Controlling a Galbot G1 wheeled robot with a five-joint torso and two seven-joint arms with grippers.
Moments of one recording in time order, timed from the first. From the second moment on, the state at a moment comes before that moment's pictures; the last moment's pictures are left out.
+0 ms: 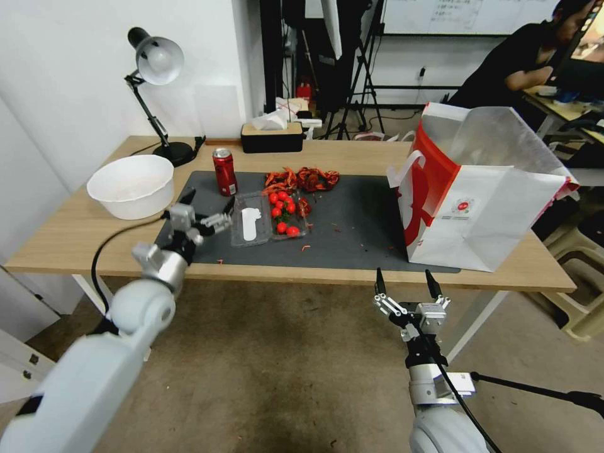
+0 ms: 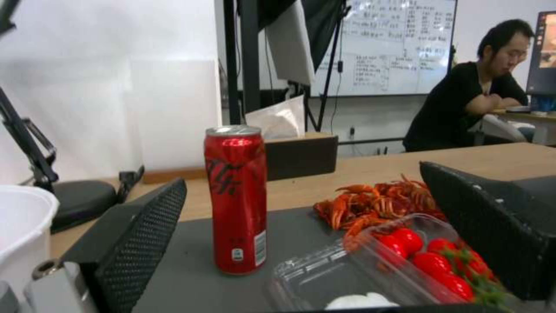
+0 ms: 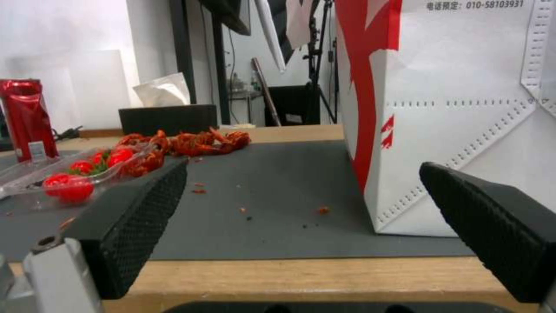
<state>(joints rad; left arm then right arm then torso) 1.20 -1.00 -0.35 -1.88 -0.55 -0.13 -0.04 -1.59 1.24 0.29 2.02 0.15 0.33 0.33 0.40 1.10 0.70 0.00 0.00</state>
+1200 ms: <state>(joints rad) 0.49 -0.99 0.02 -1.20 -0.82 -0.03 0.07 -1.56 1.26 0.29 2.00 0.14 0.31 0.34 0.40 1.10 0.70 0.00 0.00</state>
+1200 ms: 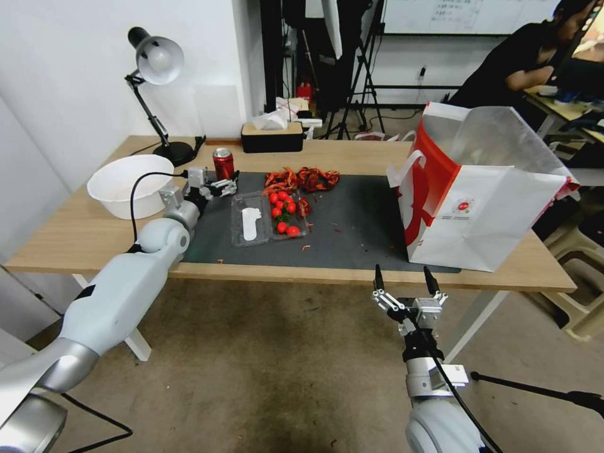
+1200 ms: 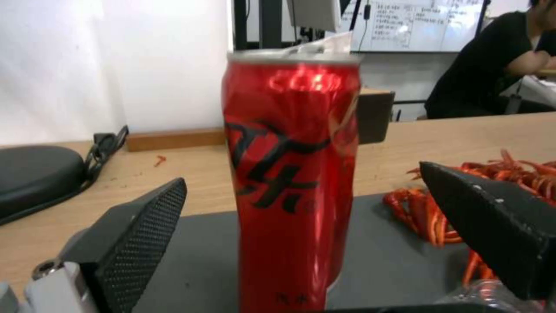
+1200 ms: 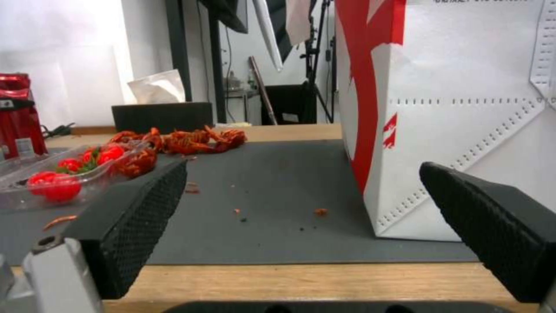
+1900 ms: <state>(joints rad) 0.41 -1.03 0.06 -1.08 -0.82 -0.03 0.09 -1.55 1.25 0.29 2.00 0.14 0.31 0.35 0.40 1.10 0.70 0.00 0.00</state>
